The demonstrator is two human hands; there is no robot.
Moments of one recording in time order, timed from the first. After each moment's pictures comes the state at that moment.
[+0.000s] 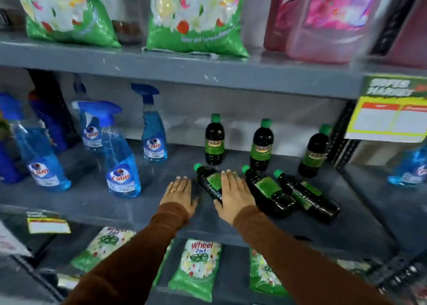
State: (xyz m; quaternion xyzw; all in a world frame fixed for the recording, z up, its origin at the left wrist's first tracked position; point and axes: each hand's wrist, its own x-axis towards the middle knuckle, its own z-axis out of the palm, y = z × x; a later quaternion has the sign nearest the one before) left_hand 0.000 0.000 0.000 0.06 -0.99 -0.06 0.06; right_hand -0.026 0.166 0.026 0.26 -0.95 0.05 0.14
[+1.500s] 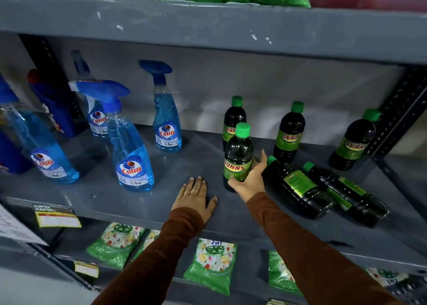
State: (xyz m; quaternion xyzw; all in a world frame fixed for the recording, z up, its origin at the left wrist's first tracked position) left_hand -0.003 -0.016 -0.033 0.06 -0.99 -0.10 0.02; right_hand -0.077 0.124 -0.004 0.09 -0.78 0.62 0.00
